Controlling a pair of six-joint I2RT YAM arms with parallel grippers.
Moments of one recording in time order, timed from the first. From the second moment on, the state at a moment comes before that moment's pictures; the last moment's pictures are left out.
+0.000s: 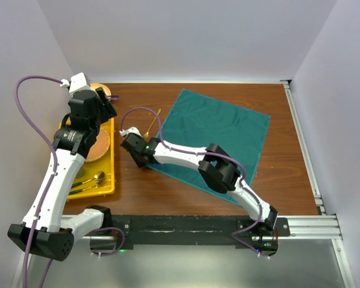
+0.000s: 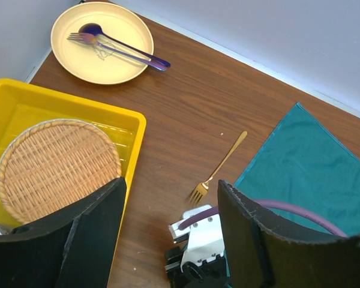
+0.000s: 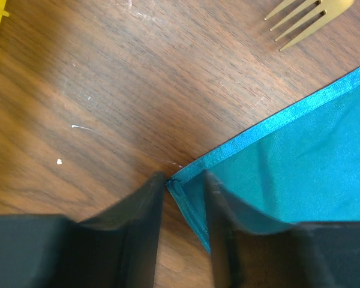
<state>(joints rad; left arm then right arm) -0.21 1.08 1.26 -0.61 -0.39 -0.46 1.10 2.39 1.98 -0.58 0.31 0.40</state>
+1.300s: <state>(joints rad) -0.31 1.29 1.14 -0.33 0.10 -0.43 0.16 1.92 1.43 -0.45 0.07 0.21</state>
